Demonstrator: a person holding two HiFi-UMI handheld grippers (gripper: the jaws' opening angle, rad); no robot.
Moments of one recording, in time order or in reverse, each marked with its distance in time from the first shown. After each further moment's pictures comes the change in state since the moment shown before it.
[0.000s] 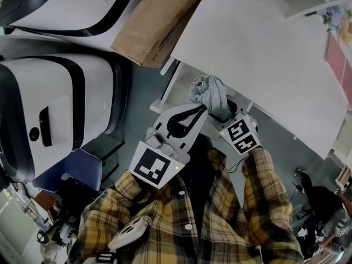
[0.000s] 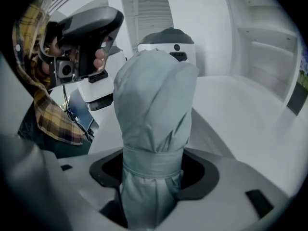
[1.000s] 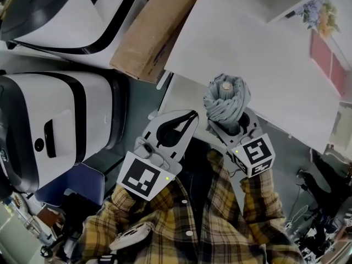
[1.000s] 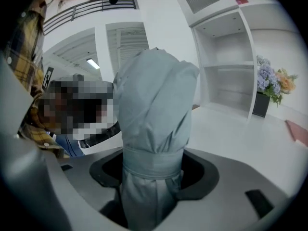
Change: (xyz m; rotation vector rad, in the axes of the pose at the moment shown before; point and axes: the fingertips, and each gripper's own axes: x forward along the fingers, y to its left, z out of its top) left arm -0.020 -0.012 0.049 0.037 -0.011 -0.020; right arm -0.112 -0.008 0.081 0.191 -0.315 -0.160
